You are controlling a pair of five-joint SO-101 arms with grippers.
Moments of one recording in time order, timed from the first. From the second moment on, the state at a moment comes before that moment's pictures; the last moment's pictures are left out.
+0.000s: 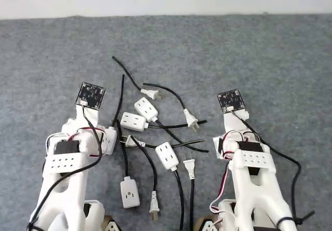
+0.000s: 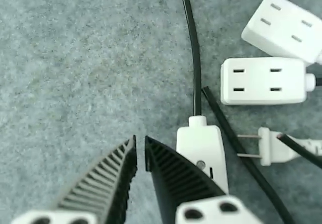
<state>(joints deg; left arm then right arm) -9.5 -37.0 67.4 40.7 -10.9 2.1 -31.8 69.1 35.3 18.0</state>
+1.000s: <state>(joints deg) -9.5 -36.2 70.5 37.2 -10.8 2.1 -31.8 69.1 35.5 18.0</state>
